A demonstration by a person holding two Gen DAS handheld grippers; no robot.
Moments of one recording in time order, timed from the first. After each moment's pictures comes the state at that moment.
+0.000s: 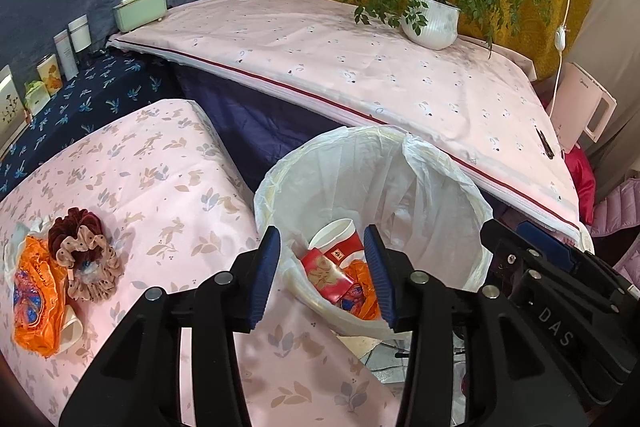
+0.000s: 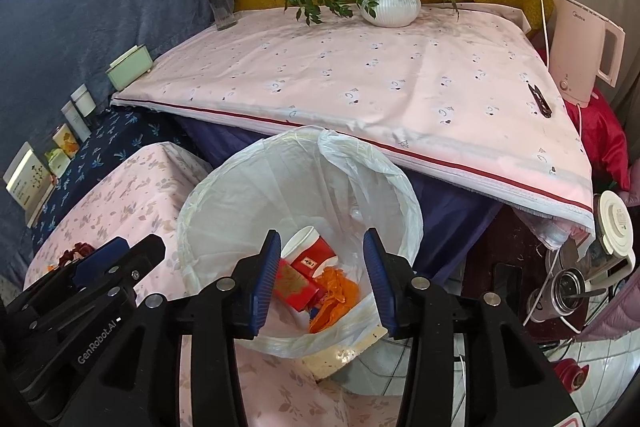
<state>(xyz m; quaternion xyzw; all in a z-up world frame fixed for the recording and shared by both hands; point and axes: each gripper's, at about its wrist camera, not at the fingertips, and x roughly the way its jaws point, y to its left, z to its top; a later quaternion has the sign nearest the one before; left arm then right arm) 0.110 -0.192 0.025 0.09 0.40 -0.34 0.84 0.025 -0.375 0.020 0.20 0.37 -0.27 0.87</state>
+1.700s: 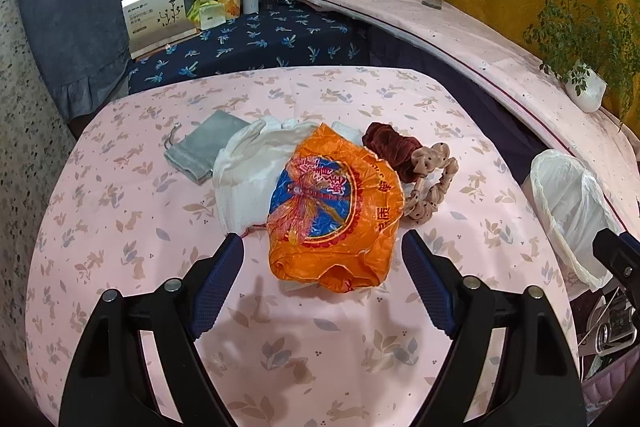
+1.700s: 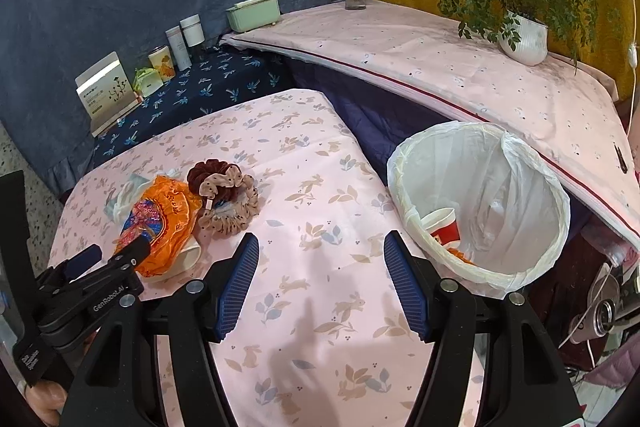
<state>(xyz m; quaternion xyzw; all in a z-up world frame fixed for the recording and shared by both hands) 0.162 0.071 -0.002 0.02 0.42 -0.12 0.90 0.073 -0.170 0.037 0.11 0.39 -0.14 0.90</state>
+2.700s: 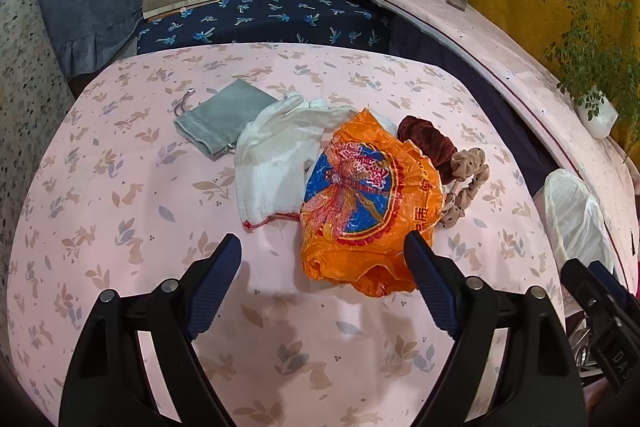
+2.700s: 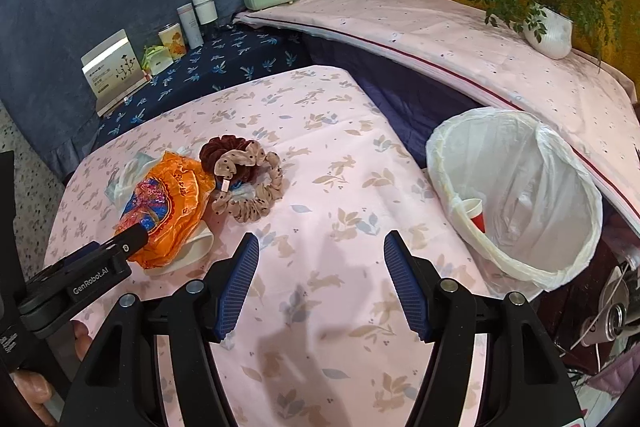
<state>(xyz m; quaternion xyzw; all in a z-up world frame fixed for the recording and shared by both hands) 0.183 0.097 -0.018 -0.04 0.46 -0.11 0.88 0.104 -0.149 0.008 0.11 0.42 -0.11 0.89</state>
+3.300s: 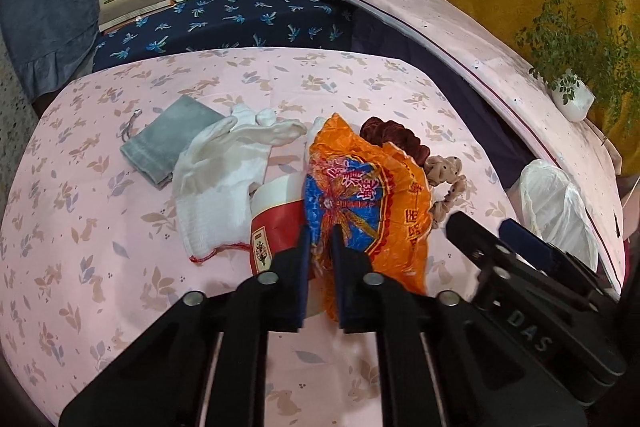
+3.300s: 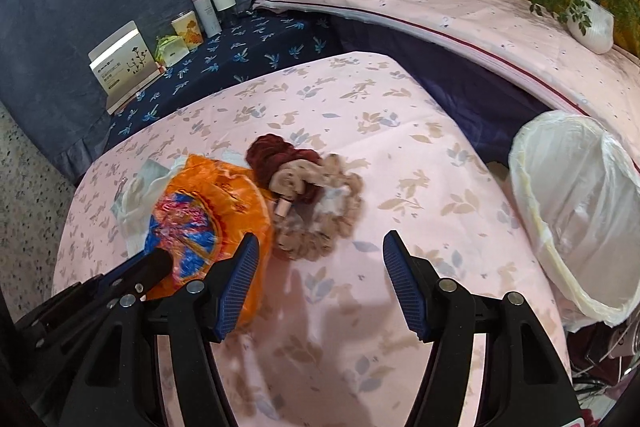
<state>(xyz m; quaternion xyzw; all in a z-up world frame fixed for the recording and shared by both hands) 0.203 0.069 -0.014 -0.02 0.46 -0.17 0.87 0.176 -0.127 -0.020 0.13 0.44 -0.07 0.89</state>
